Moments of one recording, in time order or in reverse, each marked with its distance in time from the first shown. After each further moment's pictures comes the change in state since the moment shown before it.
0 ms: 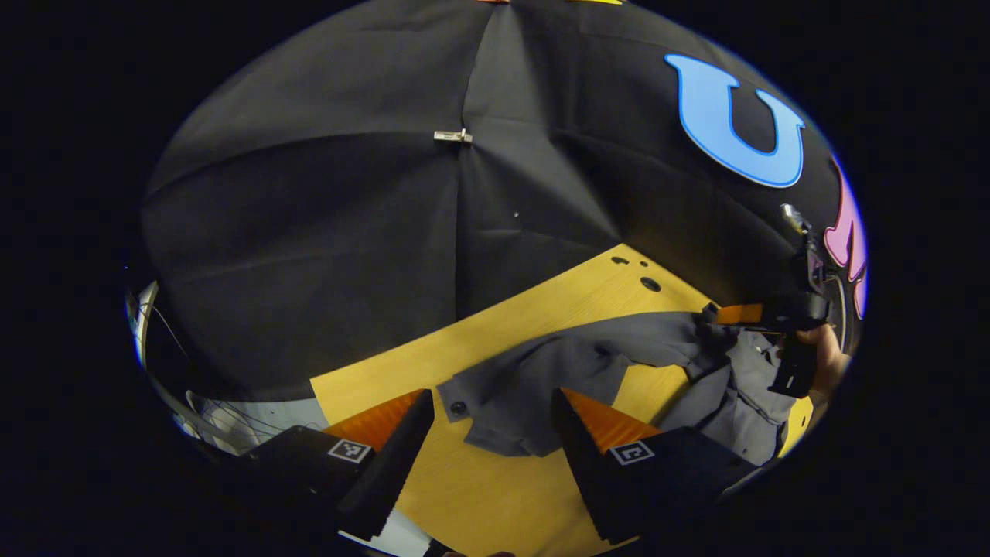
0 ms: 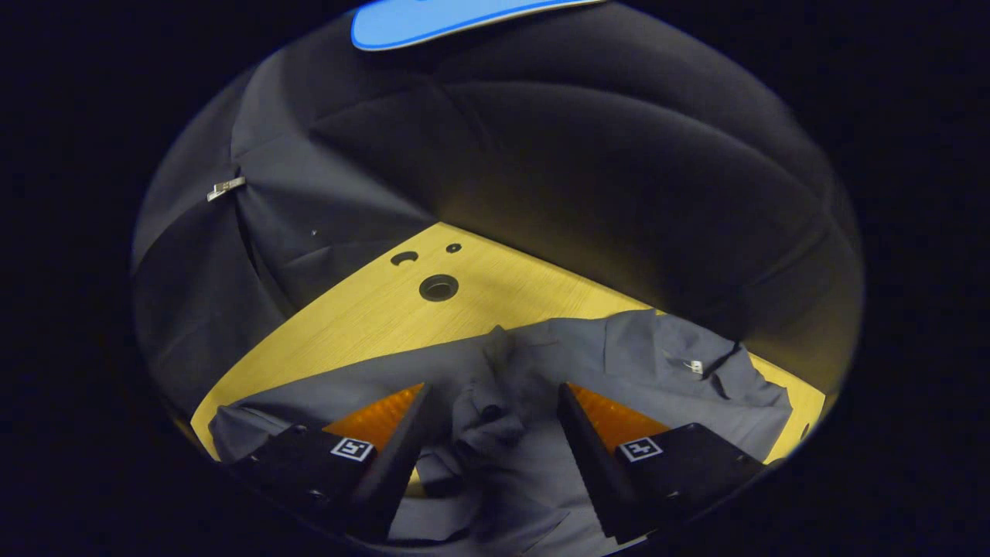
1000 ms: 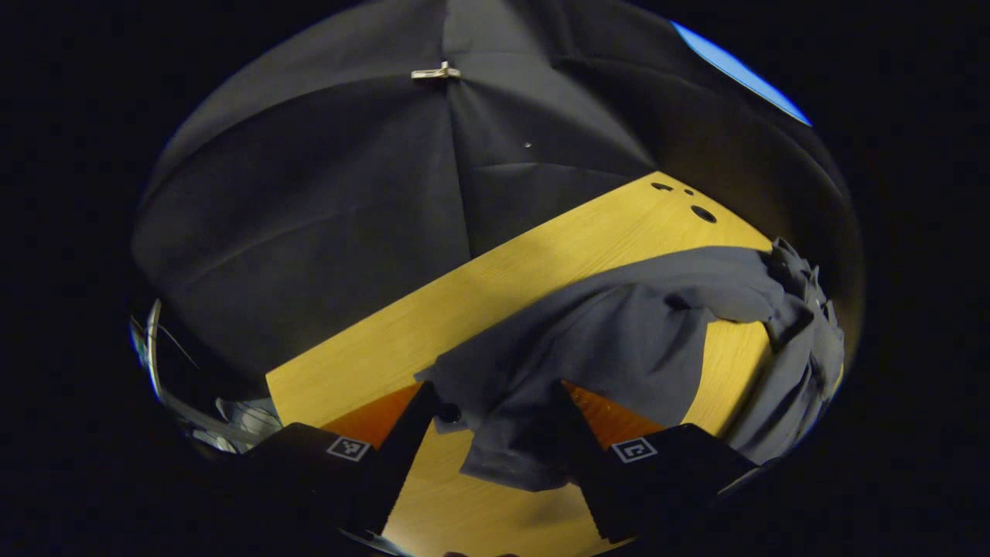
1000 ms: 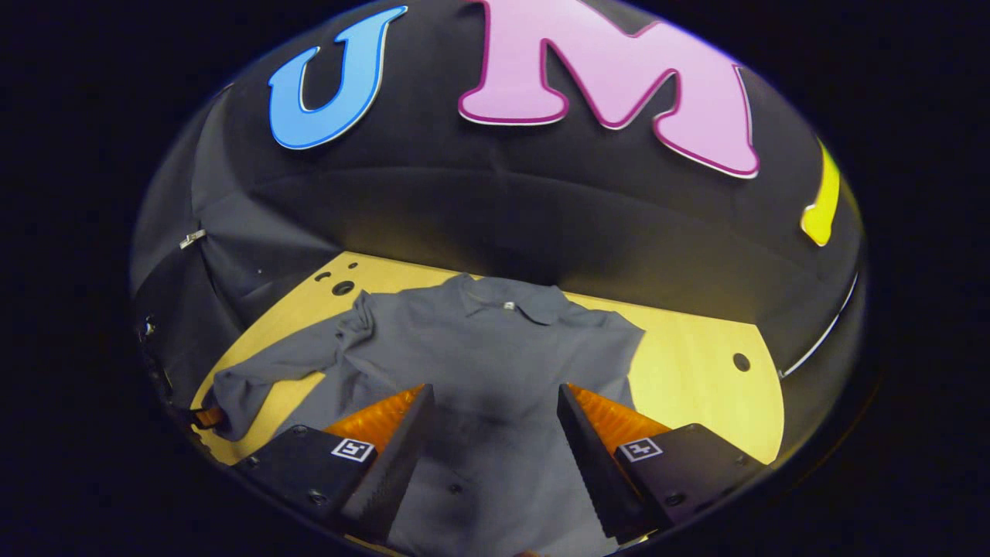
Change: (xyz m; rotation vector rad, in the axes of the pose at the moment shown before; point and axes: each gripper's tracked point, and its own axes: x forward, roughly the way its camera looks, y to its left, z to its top) left arm 0.123 0.002 -0.035 0.132 0.177 0.072; right arm -0.209 -0.162 -0.090 0.149 -0.096 -0.288
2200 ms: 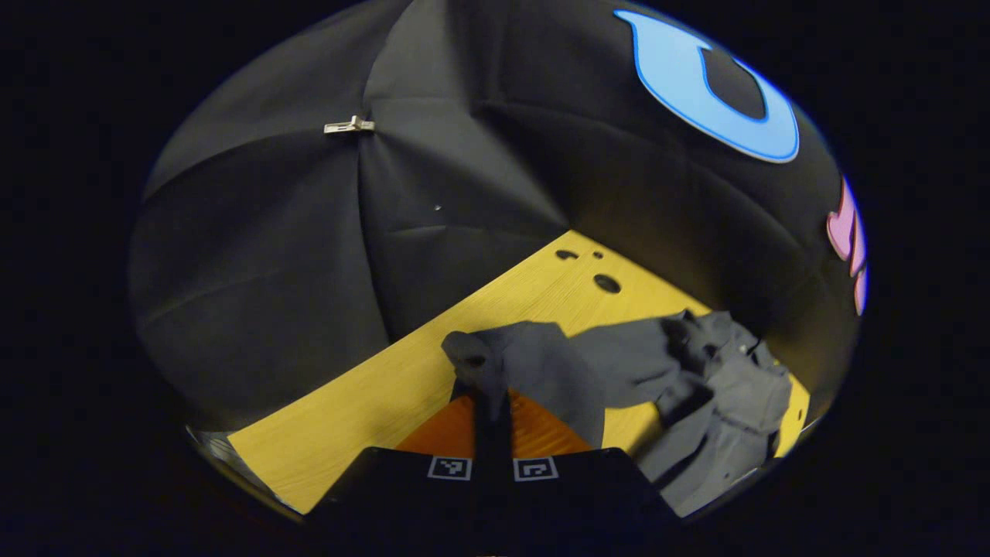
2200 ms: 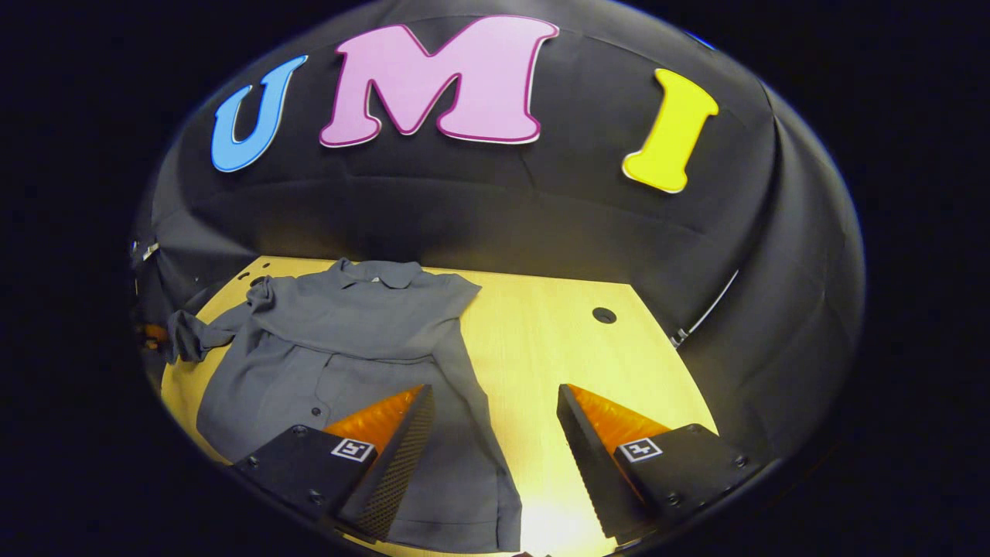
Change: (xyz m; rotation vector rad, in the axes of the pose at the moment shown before) left arm -0.043 -0.113 0.126 -0.029 -0.157 -0.277; right arm -0.107 -0.171 -0.074 0.113 -0.035 -0.269
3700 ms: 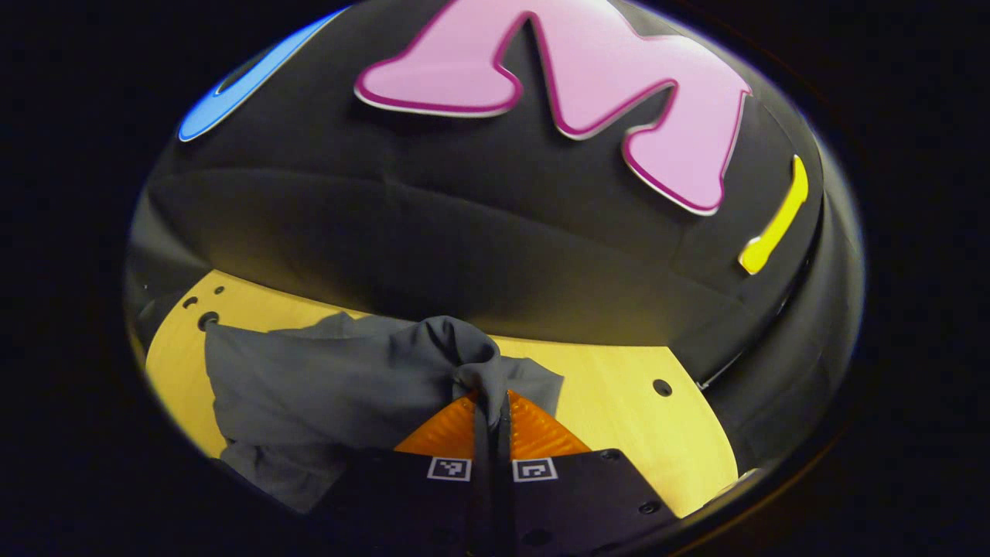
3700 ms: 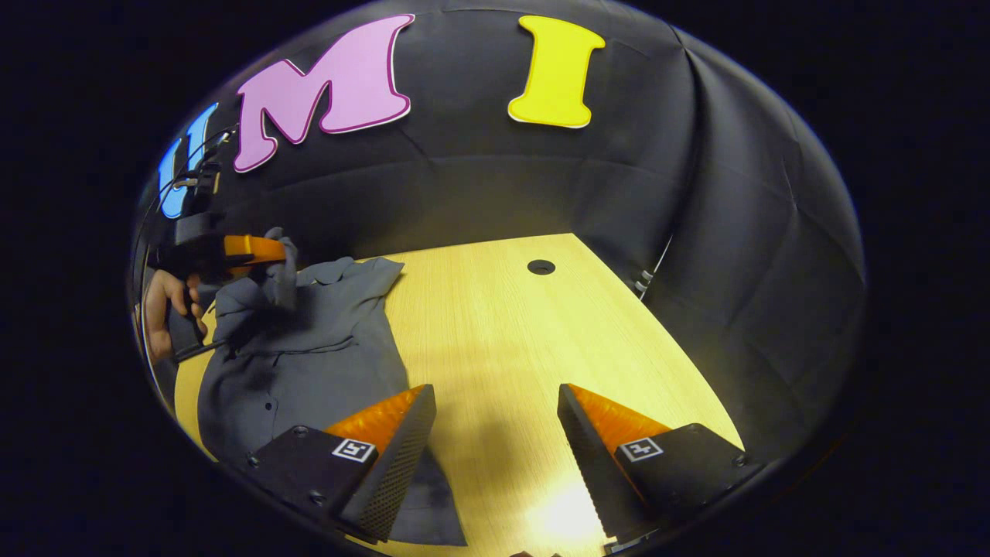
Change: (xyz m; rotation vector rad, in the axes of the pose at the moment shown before) left arm -0.046 -0.523 -0.129 0.403 0.043 -0.672; right arm 0.006 -0.096 -0.059 0.205 0.062 -0.077
